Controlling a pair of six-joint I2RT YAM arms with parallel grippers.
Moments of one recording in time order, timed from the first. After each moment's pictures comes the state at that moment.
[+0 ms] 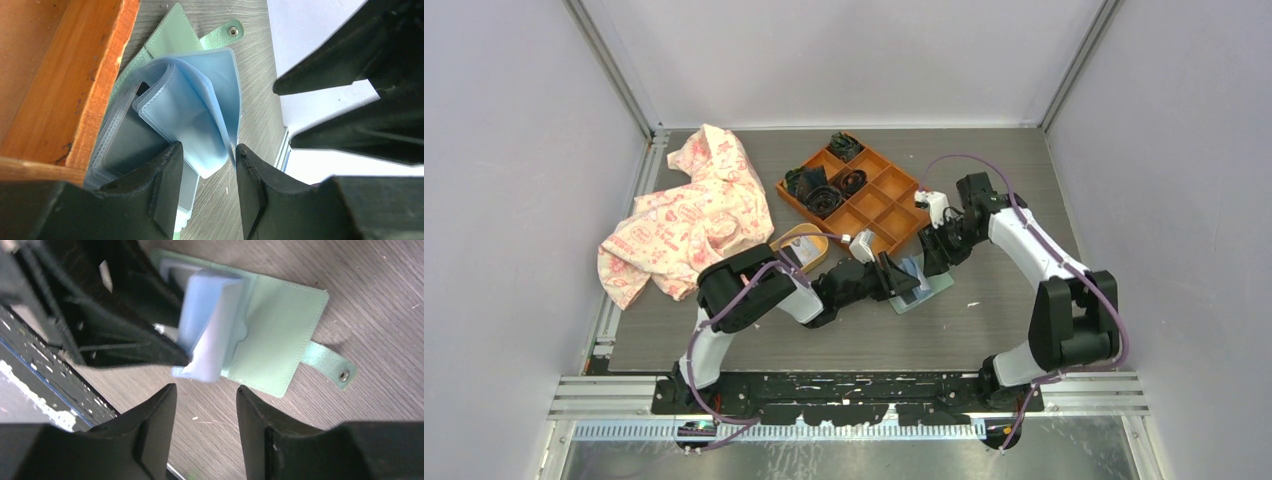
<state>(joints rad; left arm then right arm) -0.99 2.08 0.83 1.02 0.03 -1.12 0.17 1.51 1.08 -0.86 -0.48 -0.38</state>
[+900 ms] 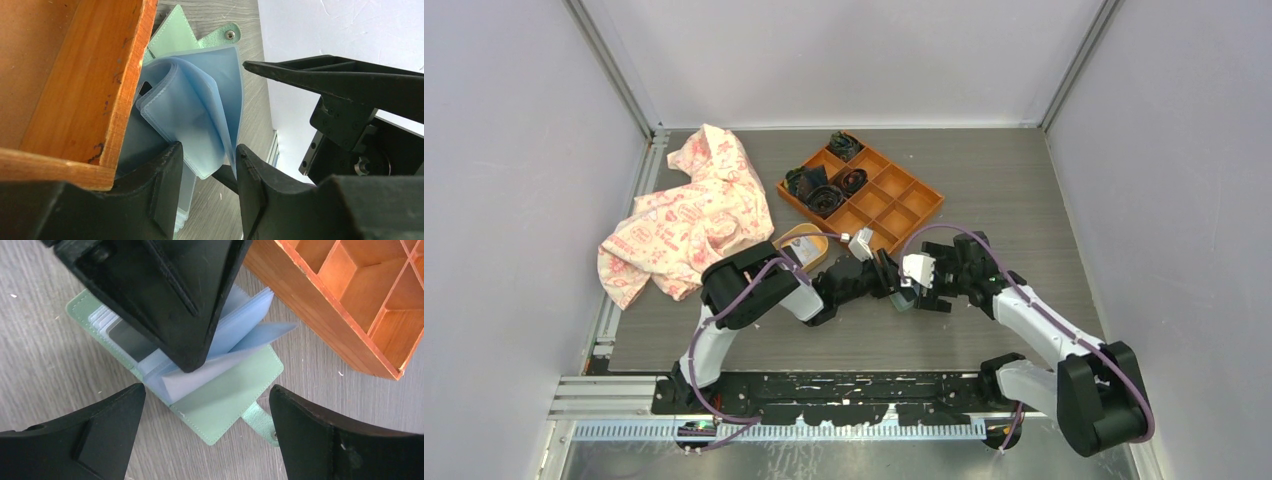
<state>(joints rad) -0.97 2.12 0.85 1.07 0.06 -1.17 0.28 1.07 0.48 -0.27 -0.42 -1.11</state>
